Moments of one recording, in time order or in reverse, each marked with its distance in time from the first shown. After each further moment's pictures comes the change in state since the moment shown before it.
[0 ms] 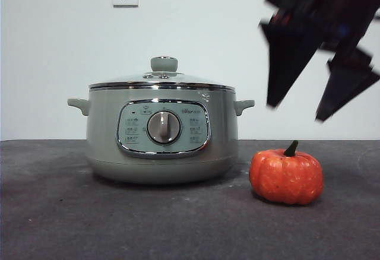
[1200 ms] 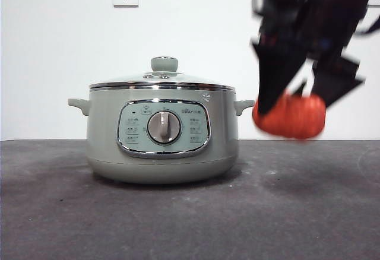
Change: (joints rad) left arm -0.077 0.095 0.027 0.129 -0.106 -0.030; right arm 0.027 -0.037 0.001 0.060 0.040 0.058
